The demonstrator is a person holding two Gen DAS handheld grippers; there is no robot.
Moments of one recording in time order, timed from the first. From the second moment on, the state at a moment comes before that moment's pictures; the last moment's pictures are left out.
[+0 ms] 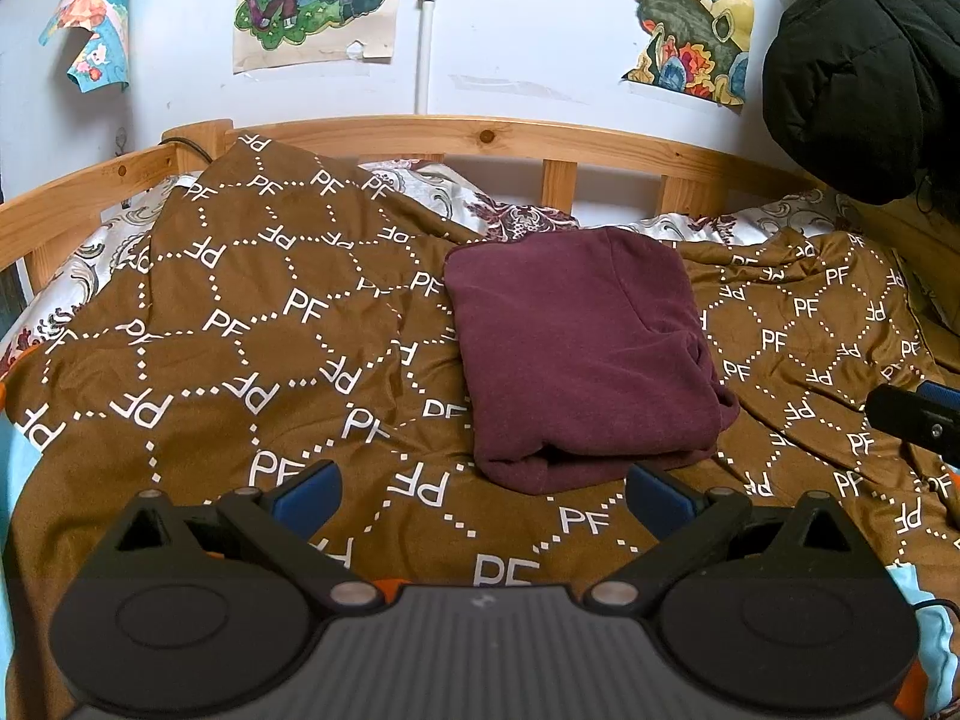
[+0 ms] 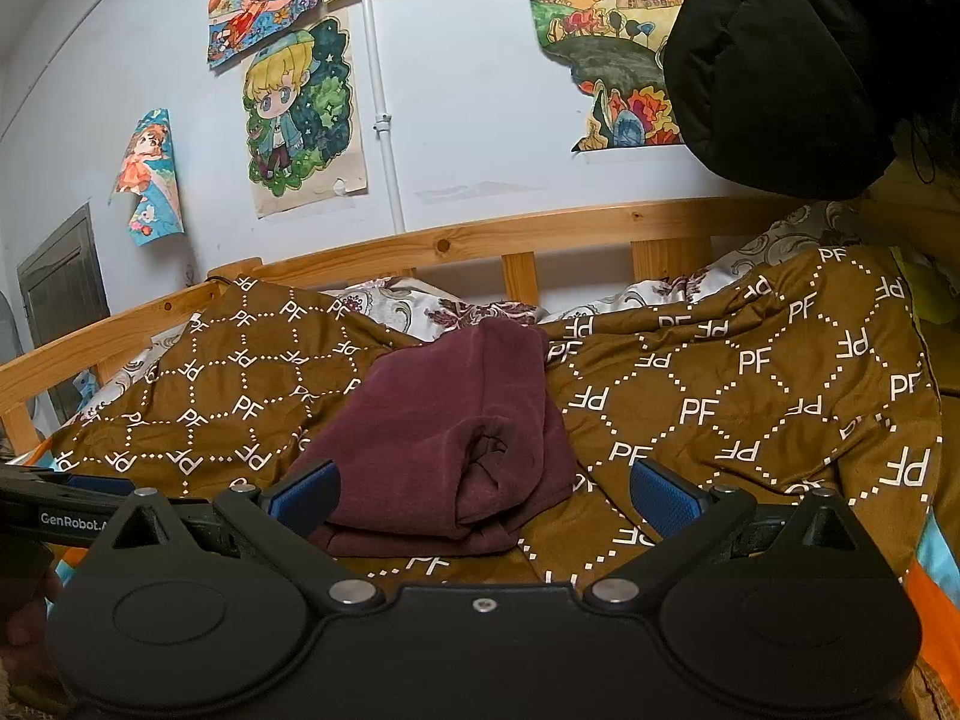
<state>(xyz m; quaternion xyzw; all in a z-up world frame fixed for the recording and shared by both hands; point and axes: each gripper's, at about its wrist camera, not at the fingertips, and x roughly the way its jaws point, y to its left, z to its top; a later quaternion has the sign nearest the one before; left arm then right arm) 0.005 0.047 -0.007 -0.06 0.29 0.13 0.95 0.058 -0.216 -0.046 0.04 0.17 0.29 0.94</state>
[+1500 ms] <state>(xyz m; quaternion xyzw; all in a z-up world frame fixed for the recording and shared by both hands) 0.013 0.052 -0.017 -0.07 0.35 0.14 0.92 0.057 -0.212 -0.050 0.04 0.18 0.29 0.94</state>
